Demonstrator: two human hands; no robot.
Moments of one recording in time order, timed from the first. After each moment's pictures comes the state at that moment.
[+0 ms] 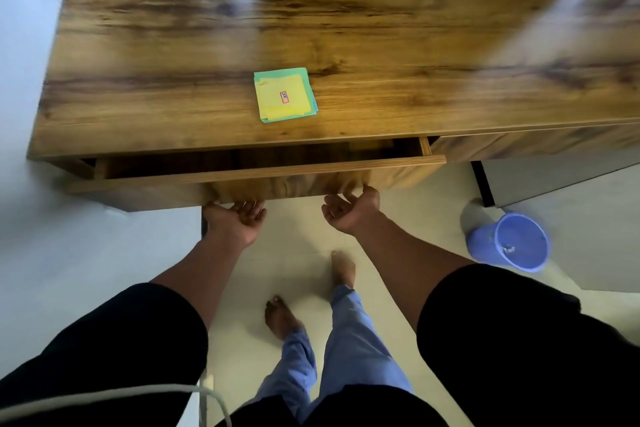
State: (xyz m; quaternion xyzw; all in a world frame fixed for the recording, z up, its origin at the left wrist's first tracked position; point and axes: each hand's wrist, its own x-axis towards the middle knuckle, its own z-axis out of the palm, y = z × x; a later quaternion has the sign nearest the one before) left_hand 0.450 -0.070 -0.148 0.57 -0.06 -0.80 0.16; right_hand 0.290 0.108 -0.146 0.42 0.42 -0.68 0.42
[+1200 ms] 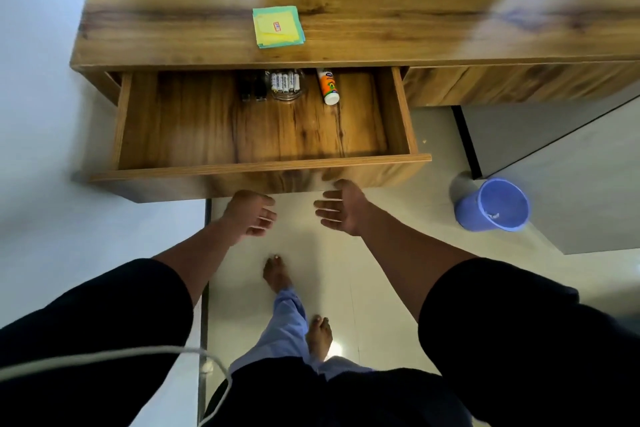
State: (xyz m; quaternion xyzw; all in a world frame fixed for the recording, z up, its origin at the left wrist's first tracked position) left_hand 0.575 0.067 -0.117 0.51 -0.54 -0.66 -0.11; right_hand 0.420 0.238 -0.122 0.21 0.62 -0.53 0.54
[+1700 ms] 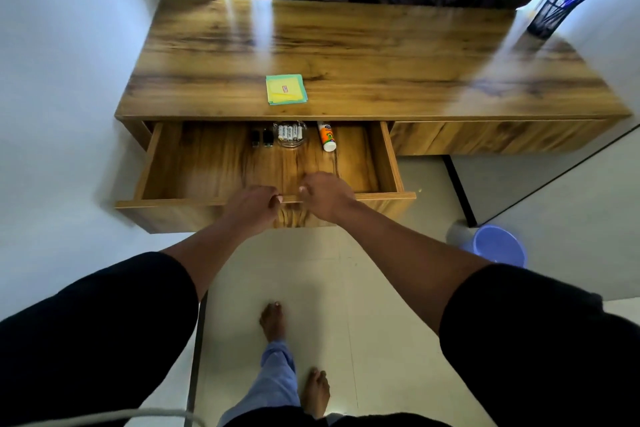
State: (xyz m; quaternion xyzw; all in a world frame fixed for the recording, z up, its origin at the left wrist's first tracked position) left_hand 0.547 0.054 -0.059 0.23 -0.95 -0.19 -0.02; right_hand 0.416 0.192 -0.025 -0.43 0.88 -0.14 0.15
